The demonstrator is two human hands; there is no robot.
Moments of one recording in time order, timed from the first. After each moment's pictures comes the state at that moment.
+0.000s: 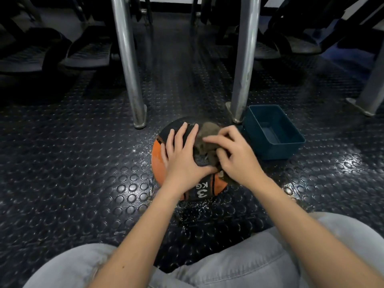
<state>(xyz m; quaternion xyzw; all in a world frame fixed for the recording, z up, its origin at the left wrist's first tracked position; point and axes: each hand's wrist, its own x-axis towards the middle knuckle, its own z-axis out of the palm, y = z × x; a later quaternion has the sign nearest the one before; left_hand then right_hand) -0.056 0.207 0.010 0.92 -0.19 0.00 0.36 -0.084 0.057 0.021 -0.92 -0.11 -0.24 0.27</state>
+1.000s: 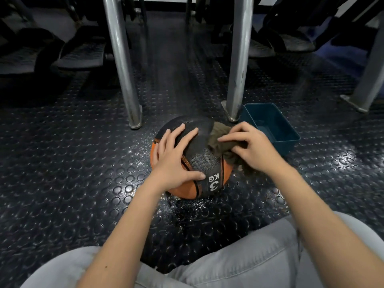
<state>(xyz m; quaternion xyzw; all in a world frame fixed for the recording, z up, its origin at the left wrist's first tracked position) -0.045 0.228 0.011 0.91 -0.27 -0.05 0.32 -0.086 0.010 0.033 -0.94 -0.05 -0.15 0.29</state>
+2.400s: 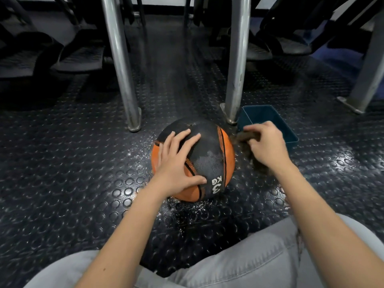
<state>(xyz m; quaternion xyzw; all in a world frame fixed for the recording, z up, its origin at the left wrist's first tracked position) -0.043 0.227 0.002 0.89 -0.32 0.00 0.33 -0.080 -0.001 0.041 -0.94 0.19 -0.17 0.23</state>
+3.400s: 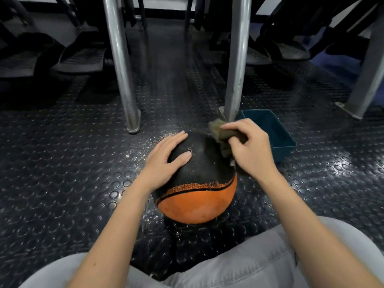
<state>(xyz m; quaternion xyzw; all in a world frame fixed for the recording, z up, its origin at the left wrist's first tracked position) -0.028 0.240 0.008 0.84 -0.25 -0.06 0.48 -0.085 0.035 0.045 -0.89 0.01 -0.28 0.35</state>
